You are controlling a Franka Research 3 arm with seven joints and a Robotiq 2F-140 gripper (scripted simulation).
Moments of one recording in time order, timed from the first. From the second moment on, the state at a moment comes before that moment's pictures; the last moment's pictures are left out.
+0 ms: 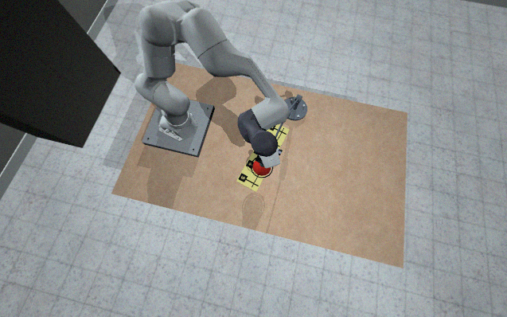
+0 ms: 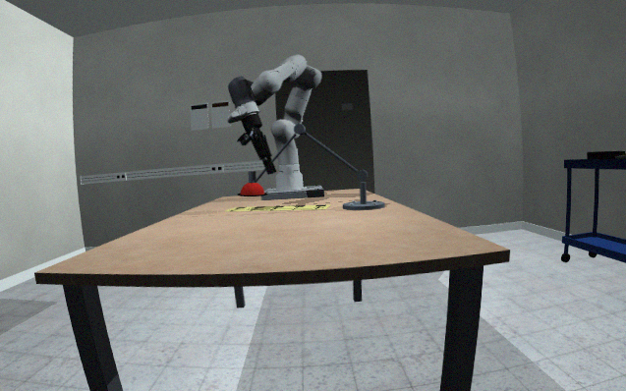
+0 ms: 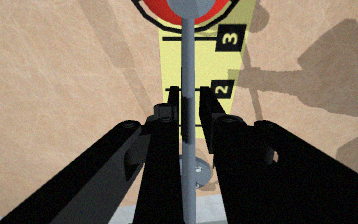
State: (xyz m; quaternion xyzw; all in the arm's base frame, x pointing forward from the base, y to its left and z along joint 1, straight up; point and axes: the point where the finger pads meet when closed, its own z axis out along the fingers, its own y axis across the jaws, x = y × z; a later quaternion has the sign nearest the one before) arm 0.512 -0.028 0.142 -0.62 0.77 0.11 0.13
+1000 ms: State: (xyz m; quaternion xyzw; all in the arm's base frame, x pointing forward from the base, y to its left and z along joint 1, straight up) arm 0.508 -0.036 0.134 -0.62 0.77 0.12 0.14
